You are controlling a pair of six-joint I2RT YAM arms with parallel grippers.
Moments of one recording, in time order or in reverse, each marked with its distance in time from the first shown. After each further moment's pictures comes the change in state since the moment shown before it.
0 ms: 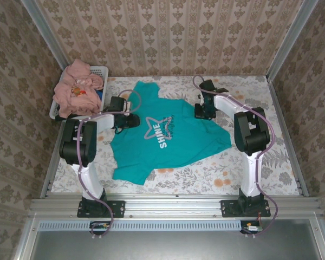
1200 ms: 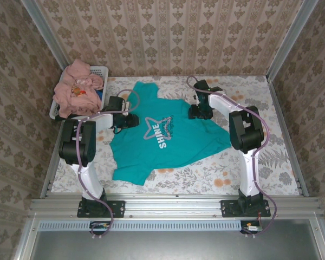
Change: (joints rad) left arm 0.016 0.000 0.008 -0.024 0.028 -0.008; right arm 0.040 0.072 0.092 -0.065 0.079 -0.051
